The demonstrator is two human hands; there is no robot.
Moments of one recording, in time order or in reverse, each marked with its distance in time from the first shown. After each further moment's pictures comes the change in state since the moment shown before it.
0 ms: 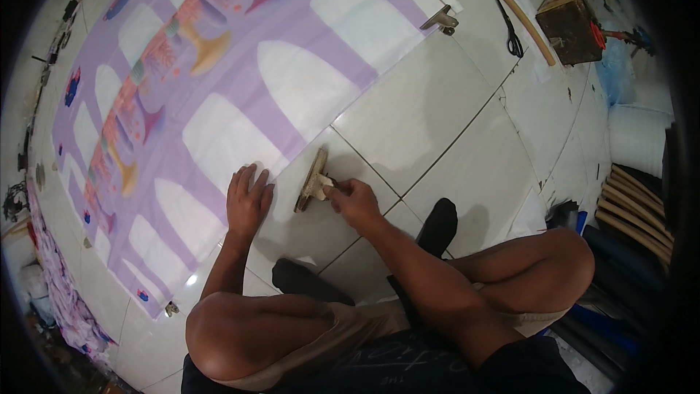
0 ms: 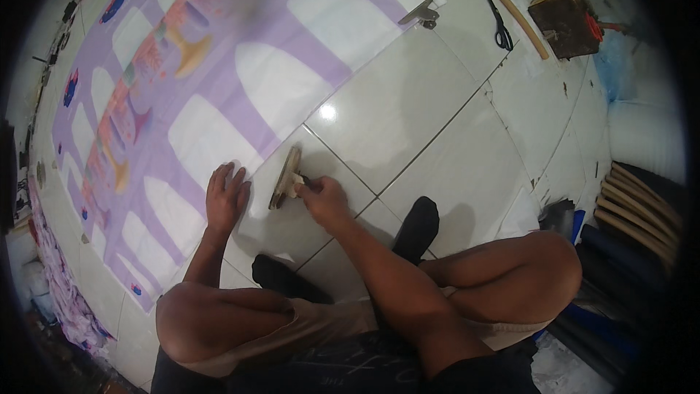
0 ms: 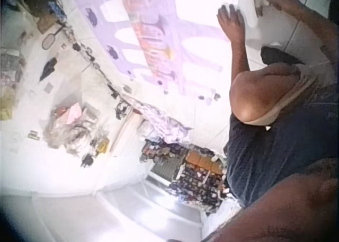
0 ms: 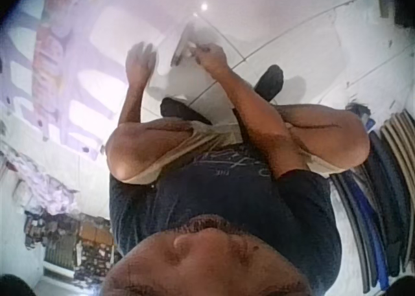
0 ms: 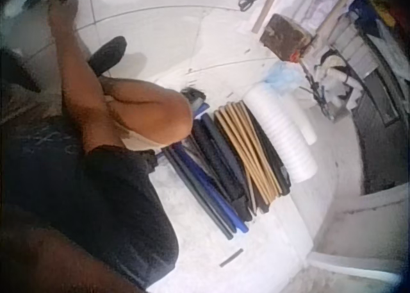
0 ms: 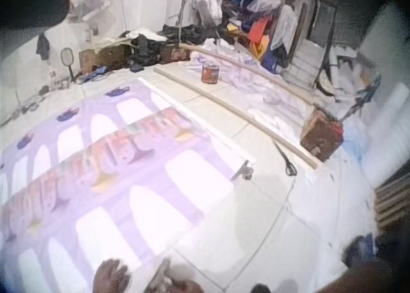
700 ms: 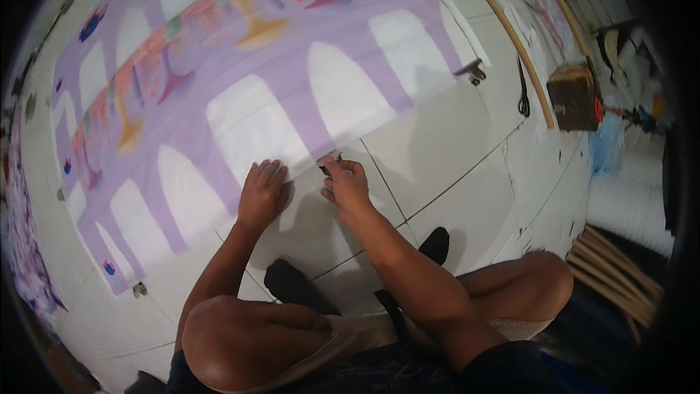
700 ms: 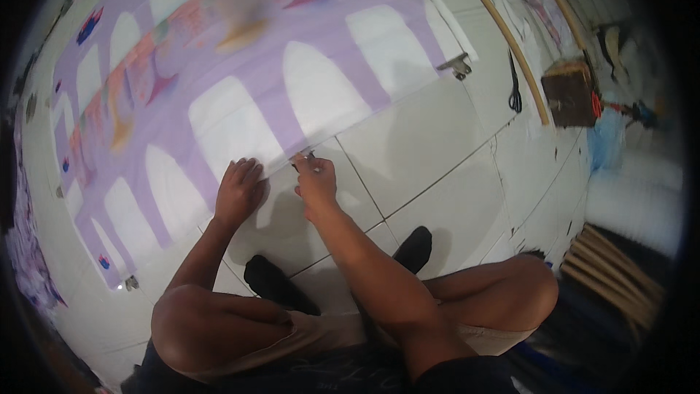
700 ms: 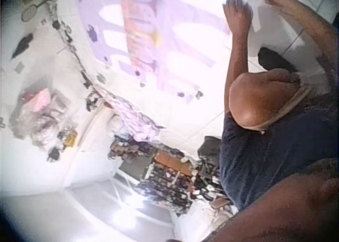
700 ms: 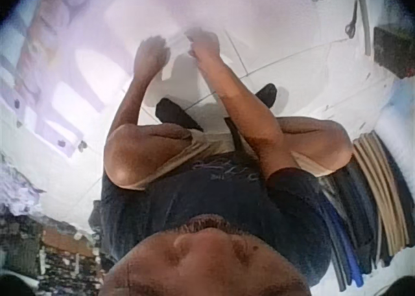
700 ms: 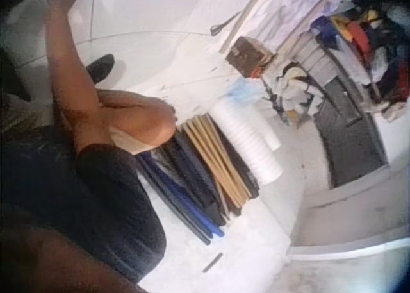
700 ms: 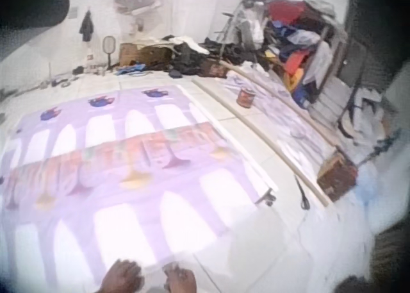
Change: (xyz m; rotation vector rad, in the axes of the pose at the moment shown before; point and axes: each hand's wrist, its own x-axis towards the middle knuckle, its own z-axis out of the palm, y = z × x) left_hand -0.013 -0.012 0.005 -0.107 0.007 -0.097; right_hand 0.011 -0.078 0.073 0.277 0.139 0.118
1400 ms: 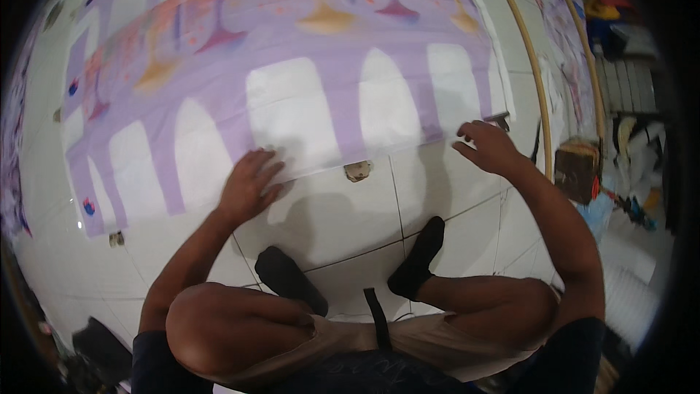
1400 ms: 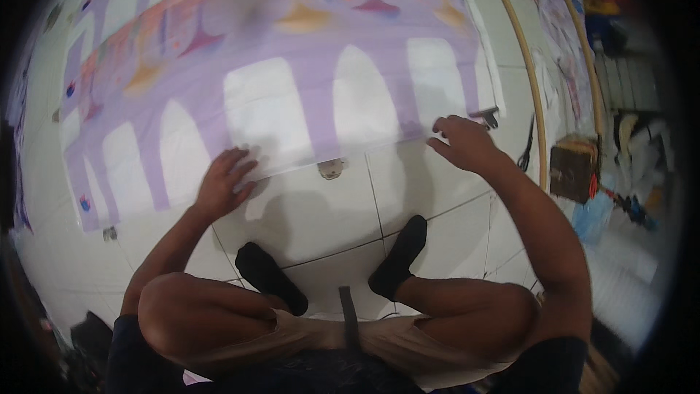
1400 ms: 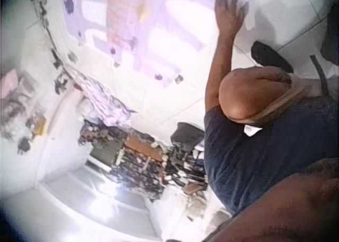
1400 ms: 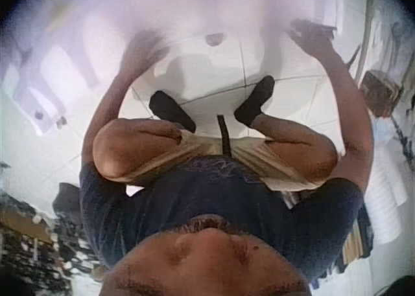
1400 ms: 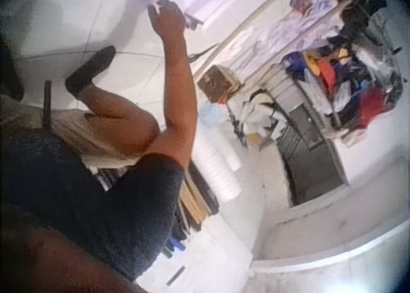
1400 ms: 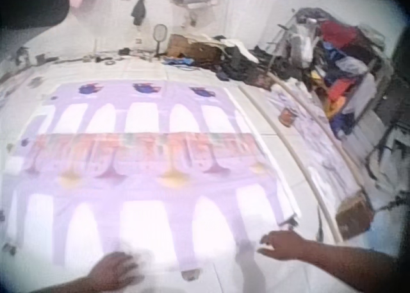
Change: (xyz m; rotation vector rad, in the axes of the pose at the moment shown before) left_hand -0.035 -0.024 -0.057 -0.151 -0.026 -0.131; right_hand 0.041 -0.251 -0.116 -2.011 -0.347 -0.901
